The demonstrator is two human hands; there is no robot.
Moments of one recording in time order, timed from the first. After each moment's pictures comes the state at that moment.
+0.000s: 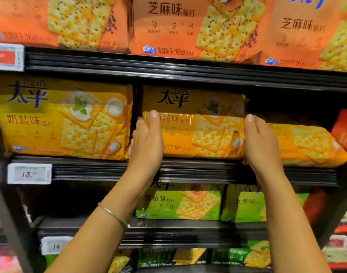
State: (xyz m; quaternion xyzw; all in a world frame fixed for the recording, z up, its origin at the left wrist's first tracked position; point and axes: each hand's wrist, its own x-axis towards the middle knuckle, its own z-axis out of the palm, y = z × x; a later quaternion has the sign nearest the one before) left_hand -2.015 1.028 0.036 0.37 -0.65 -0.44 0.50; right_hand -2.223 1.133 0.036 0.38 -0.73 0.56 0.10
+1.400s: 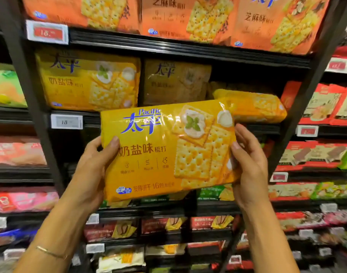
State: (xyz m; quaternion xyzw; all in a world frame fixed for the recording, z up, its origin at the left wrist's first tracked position) left_hand -1.833 1.136 -0.062 0.21 -0.51 -0.68 0.48; right_hand -2.087 1.304 -0.050 0.38 -0.45 0.80 -0.10
